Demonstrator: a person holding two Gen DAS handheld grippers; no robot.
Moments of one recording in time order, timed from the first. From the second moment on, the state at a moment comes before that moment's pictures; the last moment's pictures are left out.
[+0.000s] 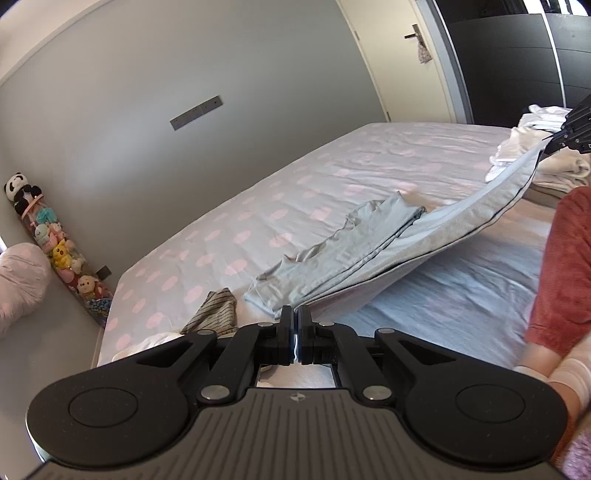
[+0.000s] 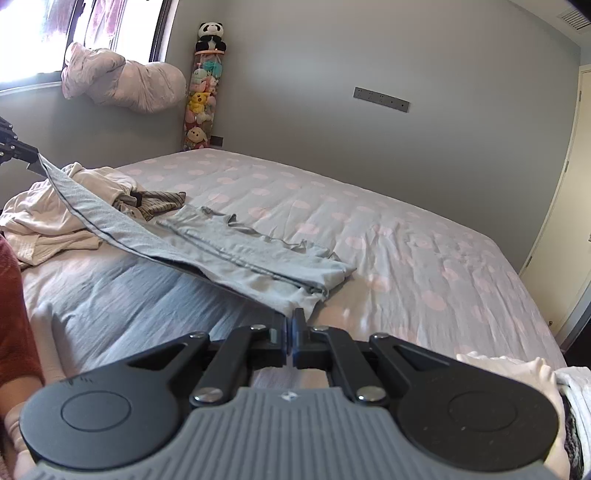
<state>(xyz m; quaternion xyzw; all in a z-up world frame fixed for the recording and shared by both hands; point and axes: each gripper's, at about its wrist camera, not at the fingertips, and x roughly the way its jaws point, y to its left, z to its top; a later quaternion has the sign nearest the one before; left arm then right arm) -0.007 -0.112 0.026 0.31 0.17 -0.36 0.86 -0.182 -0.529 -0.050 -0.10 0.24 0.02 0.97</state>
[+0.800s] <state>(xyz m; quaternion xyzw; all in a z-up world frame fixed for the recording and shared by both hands) -0.003 -0.112 0.052 0.29 0.16 -0.33 0.89 -0.223 -0.516 -0.001 -0.11 0.19 0.02 0.97</state>
